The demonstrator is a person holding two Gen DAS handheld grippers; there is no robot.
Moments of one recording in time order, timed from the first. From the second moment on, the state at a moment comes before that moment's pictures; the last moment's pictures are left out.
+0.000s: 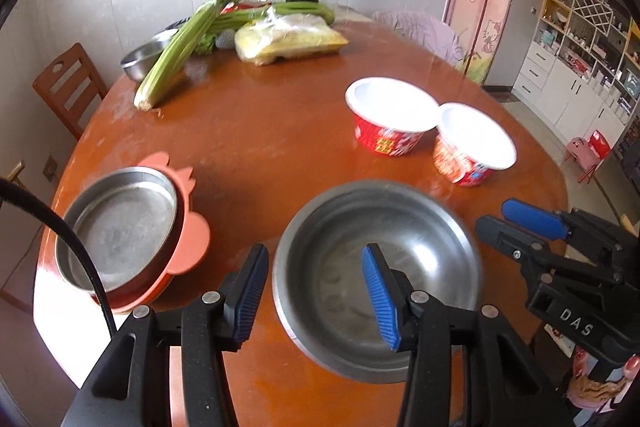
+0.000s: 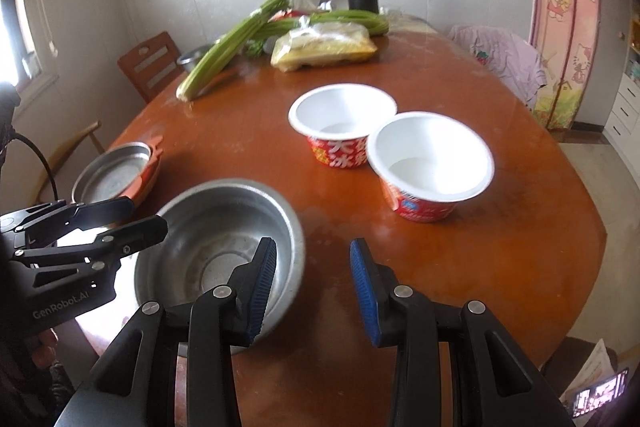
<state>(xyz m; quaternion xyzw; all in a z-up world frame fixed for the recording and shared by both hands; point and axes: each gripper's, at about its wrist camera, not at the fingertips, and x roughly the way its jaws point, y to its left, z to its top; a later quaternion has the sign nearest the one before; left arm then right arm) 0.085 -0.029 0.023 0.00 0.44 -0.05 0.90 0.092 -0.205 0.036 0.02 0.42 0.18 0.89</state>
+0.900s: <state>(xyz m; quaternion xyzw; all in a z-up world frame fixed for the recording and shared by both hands) 0.164 -0.127 0.046 -0.01 0.45 -0.12 0.88 0.143 -0.311 0.057 0.07 0.39 0.12 0.91</state>
